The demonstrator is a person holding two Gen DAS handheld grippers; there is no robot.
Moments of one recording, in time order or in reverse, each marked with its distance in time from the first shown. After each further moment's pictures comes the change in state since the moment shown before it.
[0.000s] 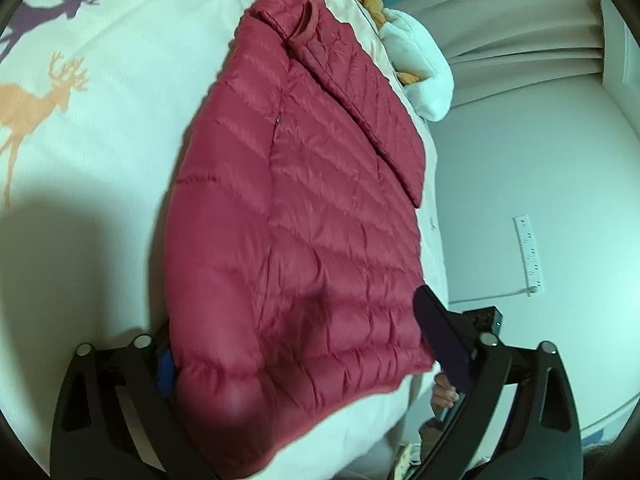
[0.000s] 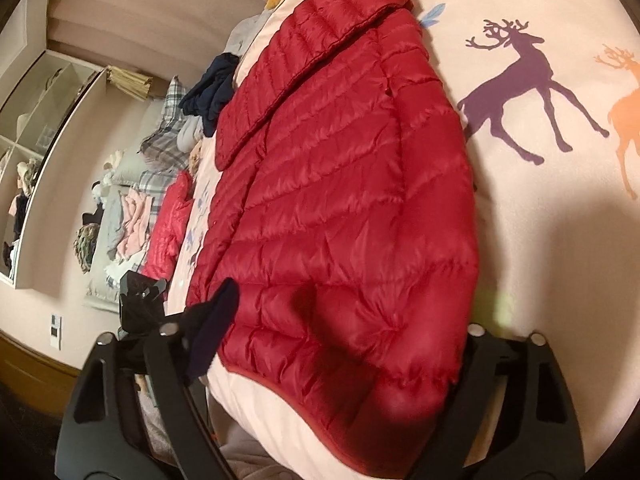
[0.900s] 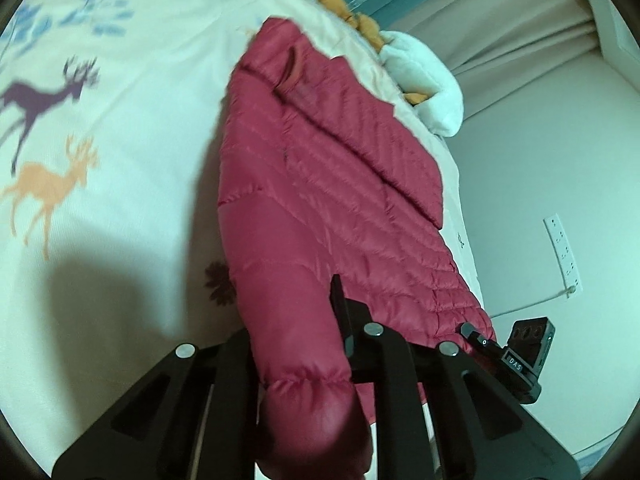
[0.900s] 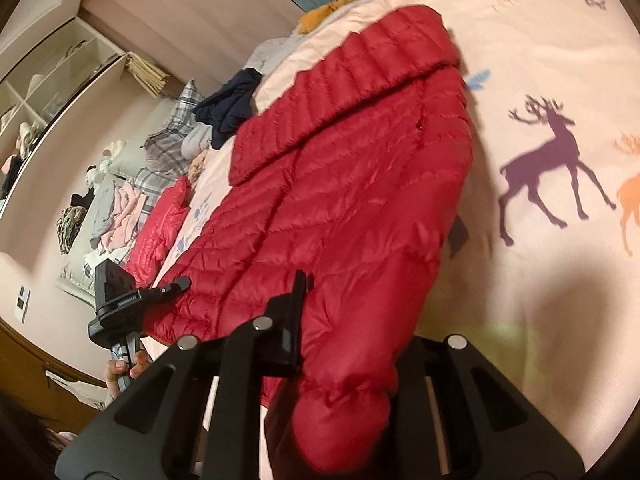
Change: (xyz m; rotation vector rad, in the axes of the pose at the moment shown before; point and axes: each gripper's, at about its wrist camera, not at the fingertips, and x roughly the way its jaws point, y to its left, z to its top) left arm -0.019 -0.031 0.000 0.122 -0.138 0.139; right arm -0.008 0.045 -0.006 -0.191 -0.139 -0.042
